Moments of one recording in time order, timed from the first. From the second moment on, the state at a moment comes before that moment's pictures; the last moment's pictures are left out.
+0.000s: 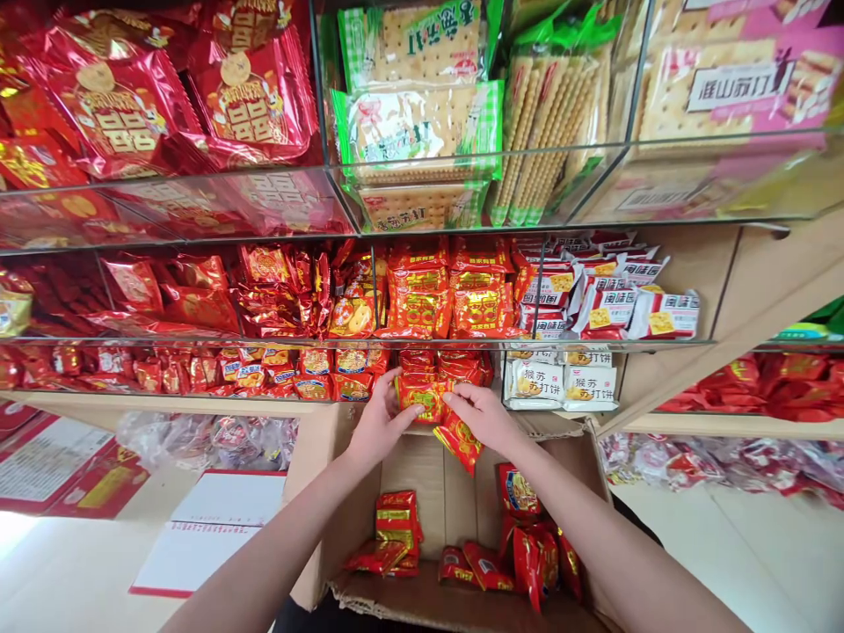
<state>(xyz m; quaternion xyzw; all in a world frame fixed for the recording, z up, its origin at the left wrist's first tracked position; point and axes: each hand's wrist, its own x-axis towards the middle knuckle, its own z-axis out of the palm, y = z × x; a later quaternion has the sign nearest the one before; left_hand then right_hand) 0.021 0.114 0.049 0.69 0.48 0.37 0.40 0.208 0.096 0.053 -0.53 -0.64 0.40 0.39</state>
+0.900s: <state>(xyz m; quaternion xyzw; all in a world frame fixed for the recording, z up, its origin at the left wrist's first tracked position) 0.058 0.166 0.046 0.62 0.70 0.30 0.17 0.227 -0.014 0.003 -0.53 -0.35 0.66 0.41</state>
